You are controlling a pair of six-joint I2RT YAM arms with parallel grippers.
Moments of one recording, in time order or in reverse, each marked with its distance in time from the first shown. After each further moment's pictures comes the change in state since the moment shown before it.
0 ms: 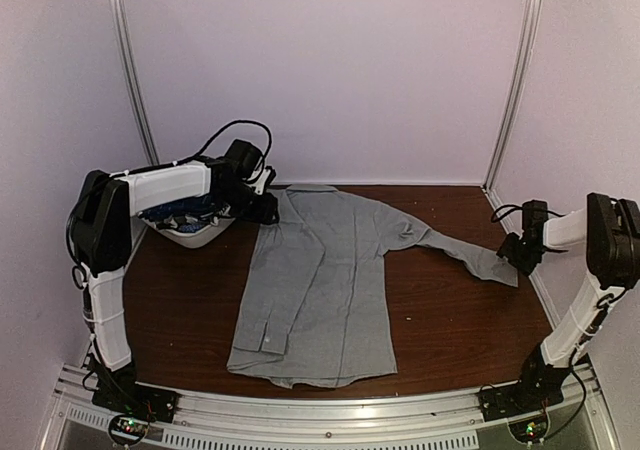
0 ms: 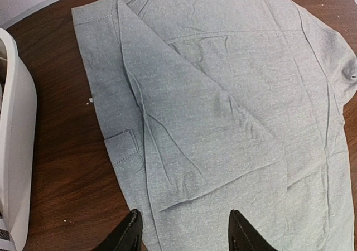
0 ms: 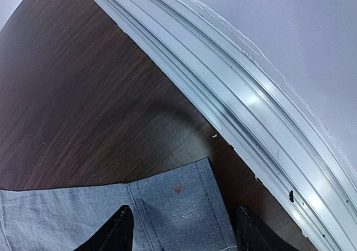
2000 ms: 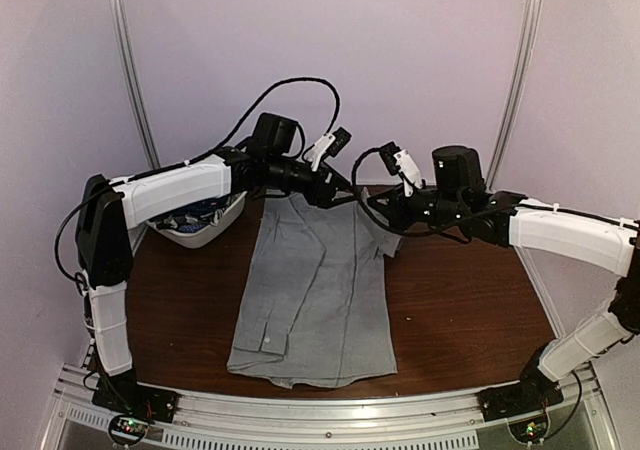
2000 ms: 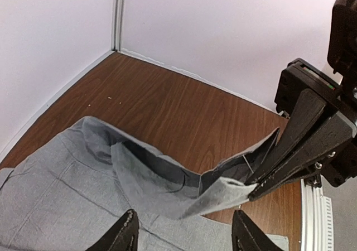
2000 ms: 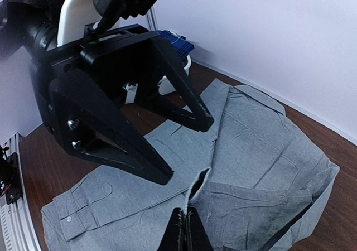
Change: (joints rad) left arm -0.229 -0.044 0.127 0.328 0.512 0.211; right arm 0.909 -0.286 0.253 0.068 -0.285 -0.438
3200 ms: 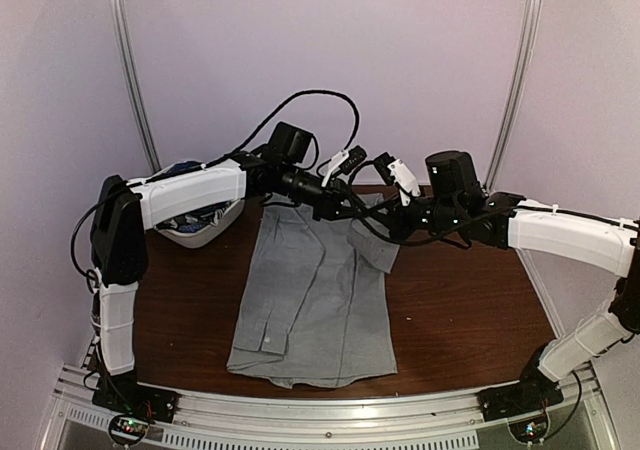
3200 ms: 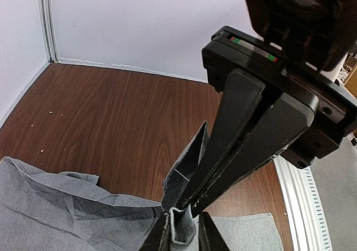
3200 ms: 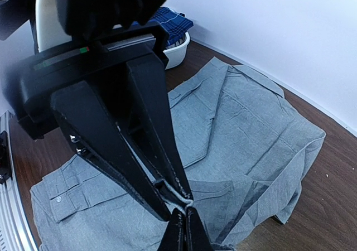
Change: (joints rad) left arm -0.027 0.092 0.067 -0.077 0.249 0.189; right arm 0.038 0.000 0.003 -0.098 0.042 -0.055
